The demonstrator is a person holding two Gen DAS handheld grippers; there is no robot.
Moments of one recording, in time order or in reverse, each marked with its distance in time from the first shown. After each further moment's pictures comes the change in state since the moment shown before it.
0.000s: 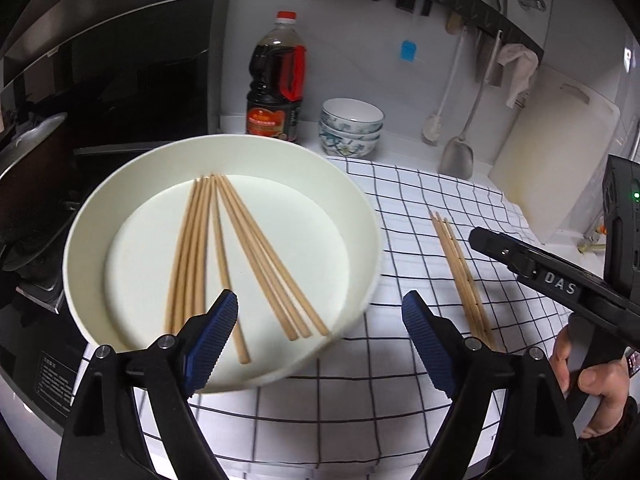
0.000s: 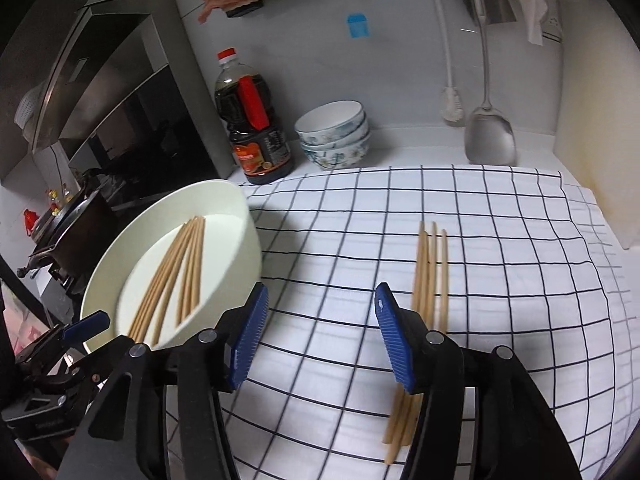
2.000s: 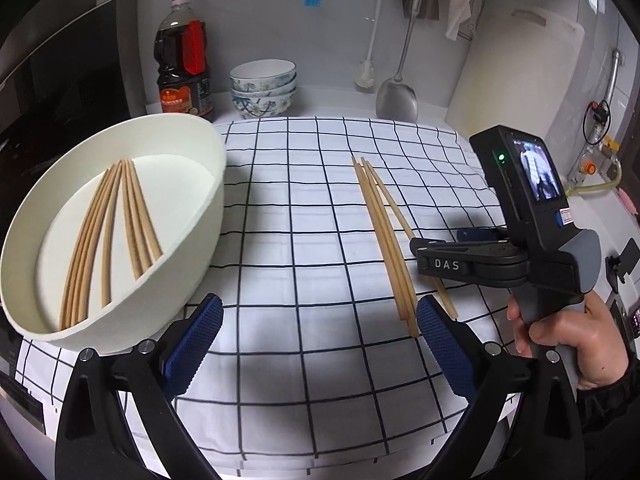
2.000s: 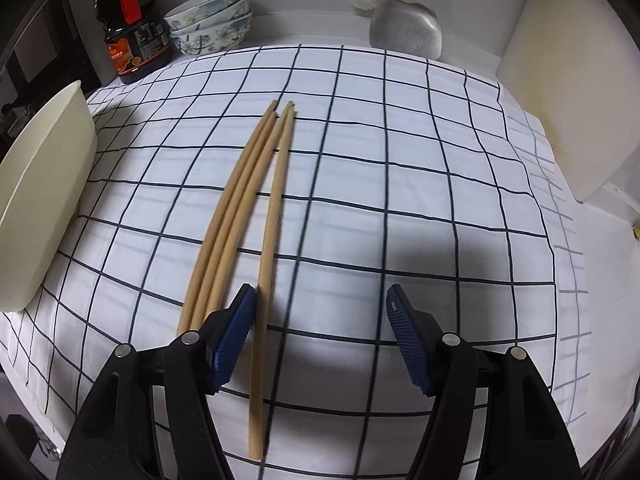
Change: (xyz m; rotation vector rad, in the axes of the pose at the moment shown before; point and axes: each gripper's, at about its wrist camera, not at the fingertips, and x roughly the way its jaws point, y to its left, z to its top) left arm 0.035 -0.107 -0.031 0.141 0.095 -0.029; right arm 0.059 -0.101 -0.027 -0.026 0.340 -0.290
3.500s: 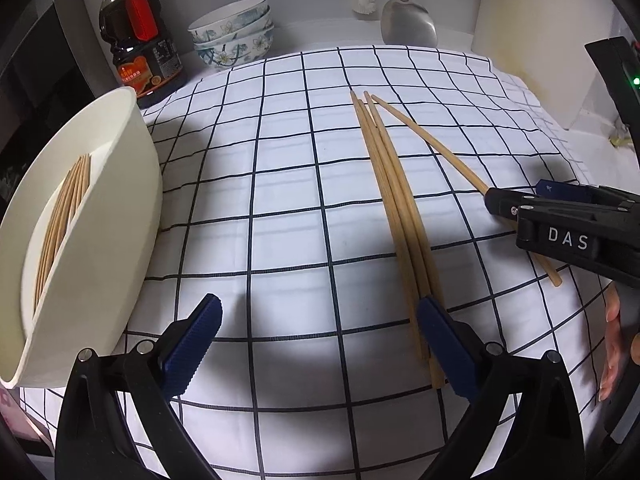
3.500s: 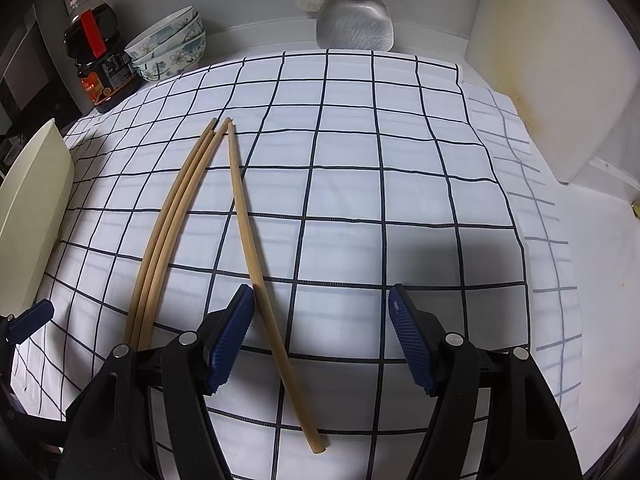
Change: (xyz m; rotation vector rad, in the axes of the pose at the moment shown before) left arm 0.092 -0.037 0.013 0.083 0.197 0.144; right arm 0.001 -0.049 -0.001 0.074 -0.025 0.015
